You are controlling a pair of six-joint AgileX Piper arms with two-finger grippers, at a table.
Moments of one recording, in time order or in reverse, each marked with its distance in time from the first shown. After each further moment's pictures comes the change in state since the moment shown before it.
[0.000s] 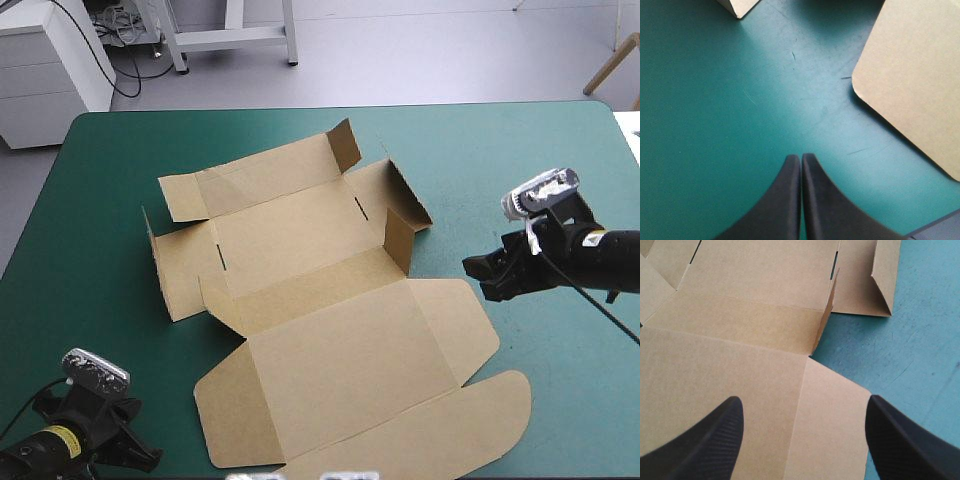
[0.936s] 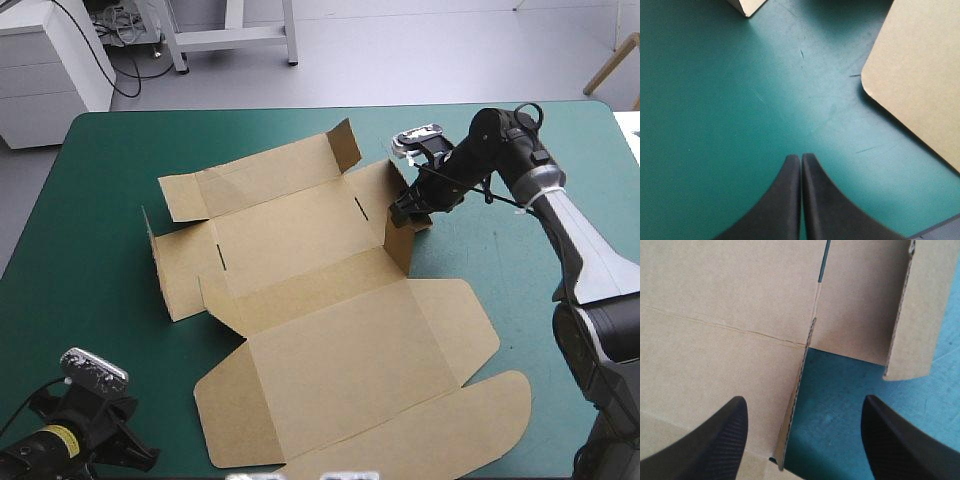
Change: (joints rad) left arm 0.000 0.000 0.000 0.024 0.003 0.000; right arm 0.277 0.812 -0.550 -0.191 0.029 0.236
